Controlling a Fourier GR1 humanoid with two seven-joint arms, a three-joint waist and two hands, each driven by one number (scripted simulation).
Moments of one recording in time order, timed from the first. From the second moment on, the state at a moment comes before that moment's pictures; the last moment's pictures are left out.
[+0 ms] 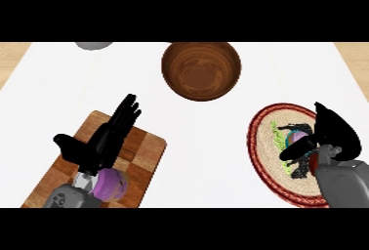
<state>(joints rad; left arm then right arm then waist) -0.14 0.21 -0.29 -1.55 0.33 0.10 0.08 -0.27 -0.28 0.06 -1.61 0.73 0.29 1.14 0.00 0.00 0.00</state>
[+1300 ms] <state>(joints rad) -0.10 0.20 -0.25 -1.57 0.31 0.05 0.08 -0.29 -0.18 -0.06 -1.39 0.93 0.22 1.02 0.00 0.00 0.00</state>
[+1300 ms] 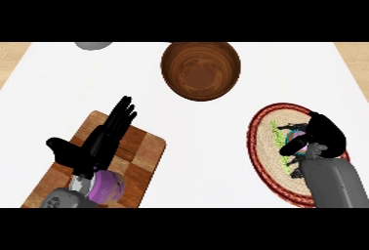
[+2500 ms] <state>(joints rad) -0.17 0.13 -0.27 -1.52 0.27 0.02 0.08 -0.46 -0.02 0.50 -1.28 1.02 0.28 0.71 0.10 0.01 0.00</state>
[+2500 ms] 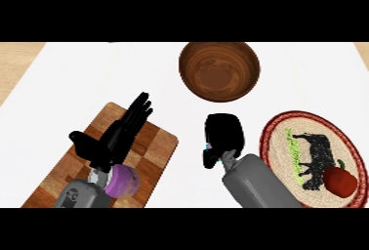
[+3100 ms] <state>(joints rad) -0.14 0.15 -0.25 -1.50 0.28 0.03 0.06 -0.72 -0.01 0.86 -1.51 0.85 0.21 0.99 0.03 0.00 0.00</state>
